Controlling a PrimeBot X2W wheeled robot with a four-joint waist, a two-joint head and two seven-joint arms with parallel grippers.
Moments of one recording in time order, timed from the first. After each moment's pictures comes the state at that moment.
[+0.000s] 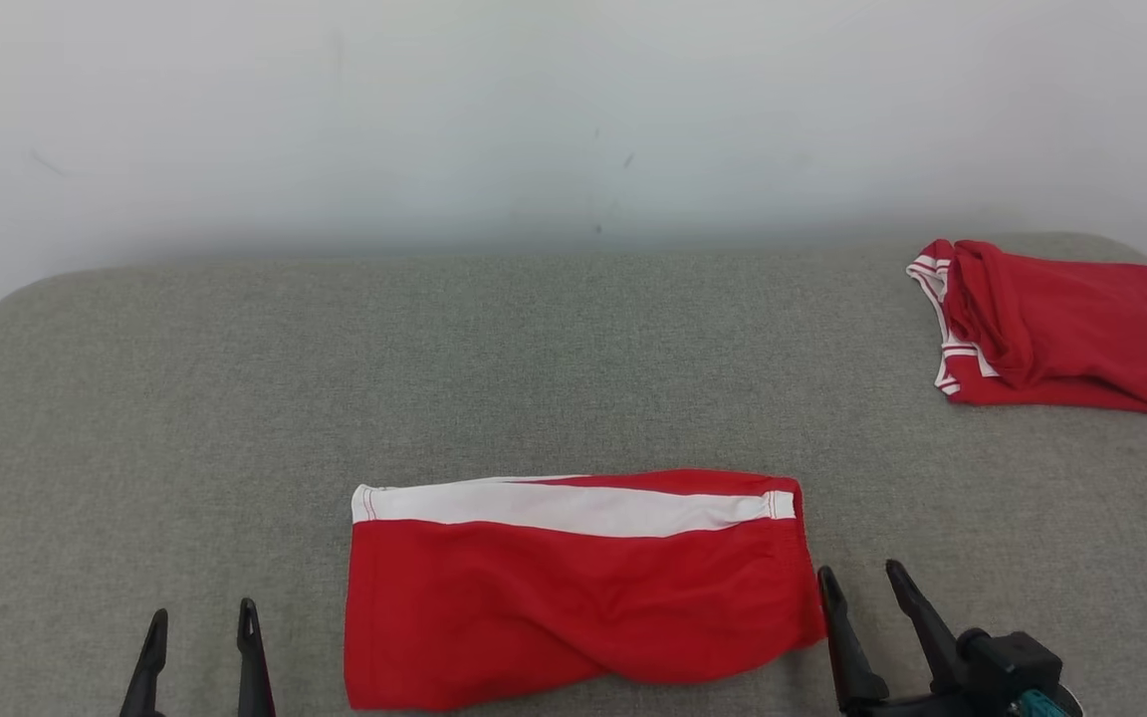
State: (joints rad) left arm 0.08 0.08 0.04 0.11 -0.12 0.00 -0.26; right arm 0.00 -0.11 0.09 0.29 0.25 0.13 -0.26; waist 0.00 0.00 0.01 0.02
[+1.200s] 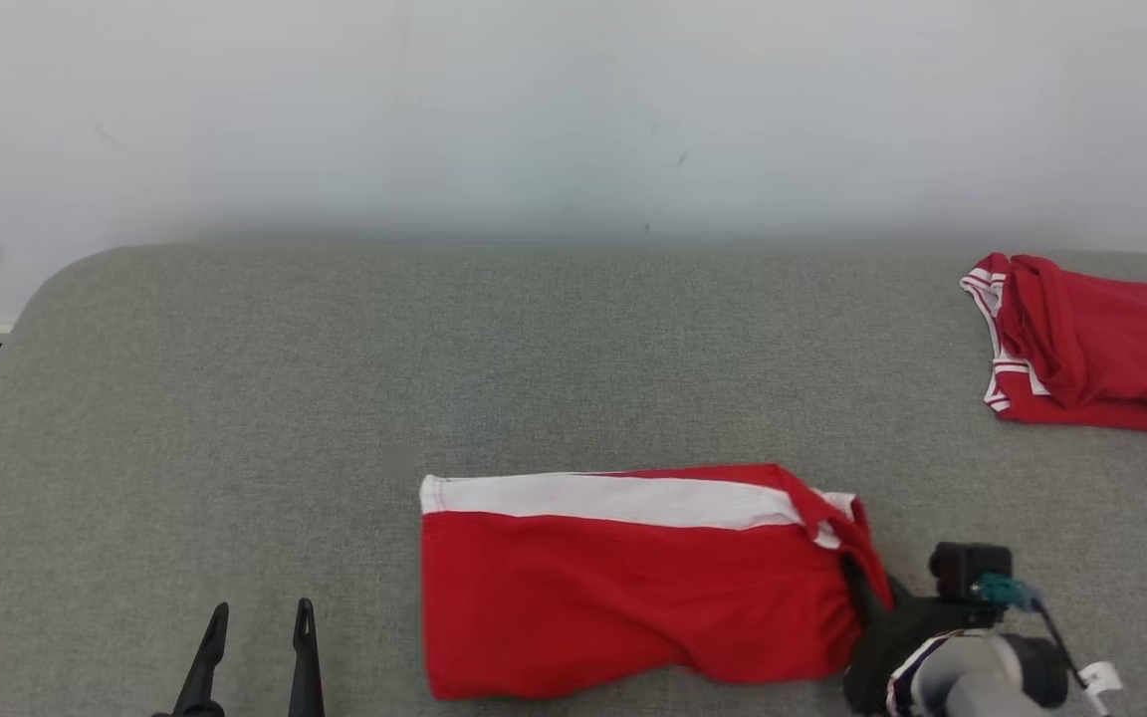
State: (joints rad) left arm 0.05 0.05 0.01 0.18 -0.09 -0.06 -0.26; right arm -0.45 -0.17 0.27 1.06 0.47 0.13 -0.23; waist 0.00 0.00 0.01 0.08
